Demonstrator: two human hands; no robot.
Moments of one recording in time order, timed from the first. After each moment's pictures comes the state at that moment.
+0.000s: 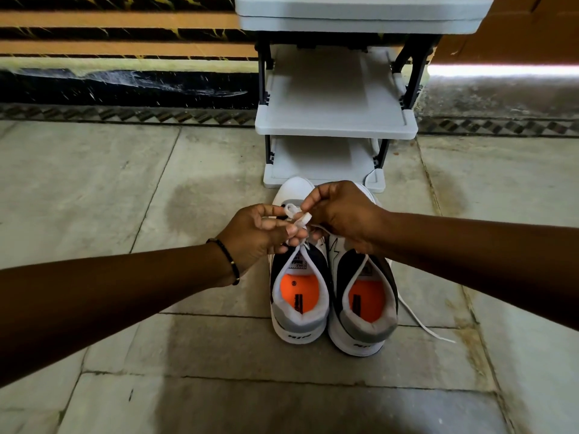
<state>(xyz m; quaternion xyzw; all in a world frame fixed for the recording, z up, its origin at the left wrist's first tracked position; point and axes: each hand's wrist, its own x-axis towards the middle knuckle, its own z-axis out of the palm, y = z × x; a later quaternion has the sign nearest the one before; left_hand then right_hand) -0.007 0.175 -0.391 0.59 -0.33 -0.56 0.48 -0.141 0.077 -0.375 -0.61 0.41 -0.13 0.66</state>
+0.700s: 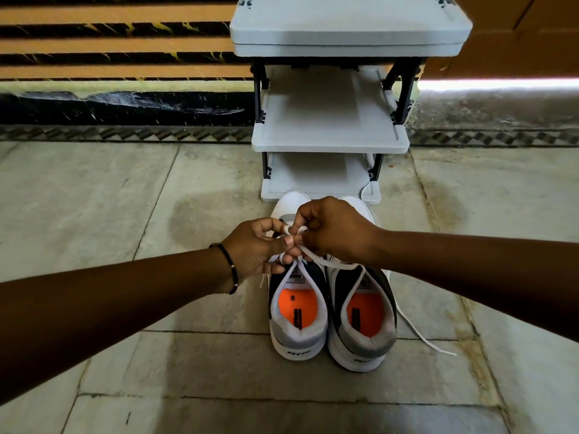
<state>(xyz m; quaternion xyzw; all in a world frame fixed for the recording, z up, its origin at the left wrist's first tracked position) -0.005 0.164 -0.384 0.62 -0.30 -0.60 0.42 -0.140 0.082 -0.364 -0.81 0.35 -0.07 0.47</state>
